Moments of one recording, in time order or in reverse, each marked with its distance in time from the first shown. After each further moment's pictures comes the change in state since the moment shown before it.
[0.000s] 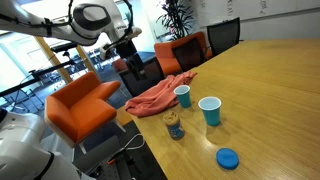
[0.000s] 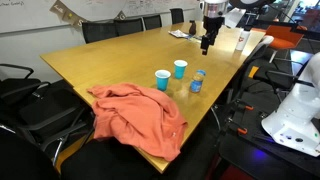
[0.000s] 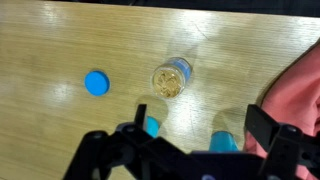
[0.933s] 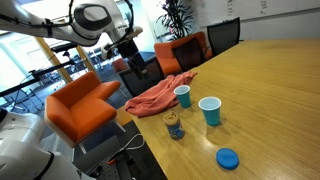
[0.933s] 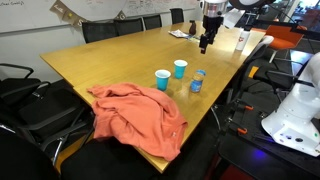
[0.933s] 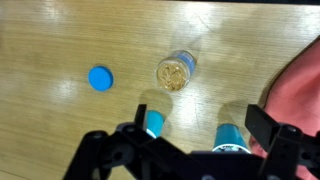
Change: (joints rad) arm 0.000 0.003 -0.014 -0.005 -0.024 0.039 0.027
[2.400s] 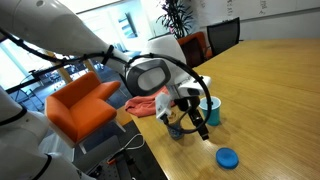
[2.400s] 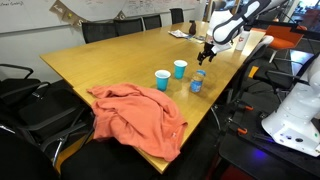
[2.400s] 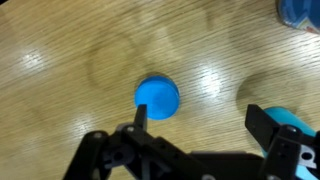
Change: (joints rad) arm -0.179 0.445 -0.375 -0.045 0.045 0.634 -0.037
